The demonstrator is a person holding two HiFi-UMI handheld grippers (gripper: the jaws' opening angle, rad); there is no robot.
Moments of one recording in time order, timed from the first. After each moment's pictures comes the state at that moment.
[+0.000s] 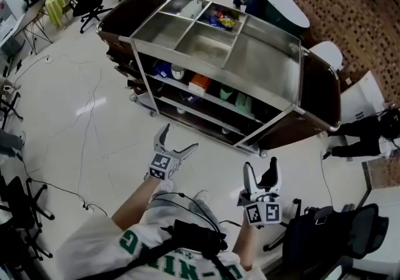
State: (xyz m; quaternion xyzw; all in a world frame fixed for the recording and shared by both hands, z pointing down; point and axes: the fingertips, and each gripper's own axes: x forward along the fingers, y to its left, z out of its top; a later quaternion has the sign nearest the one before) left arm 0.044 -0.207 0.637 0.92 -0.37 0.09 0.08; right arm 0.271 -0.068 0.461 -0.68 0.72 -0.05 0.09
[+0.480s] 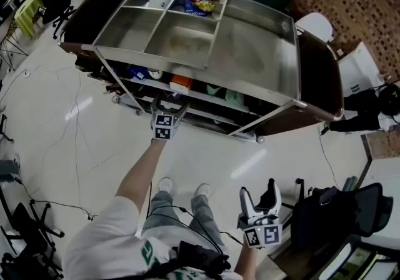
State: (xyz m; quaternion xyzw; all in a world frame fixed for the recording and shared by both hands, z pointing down) left arm 0.106 -0.418 0.740 0.90 -0.40 0.14 0.08; right arm 0.277 -0.044 0.514 -0.72 0.68 -0.12 0.02
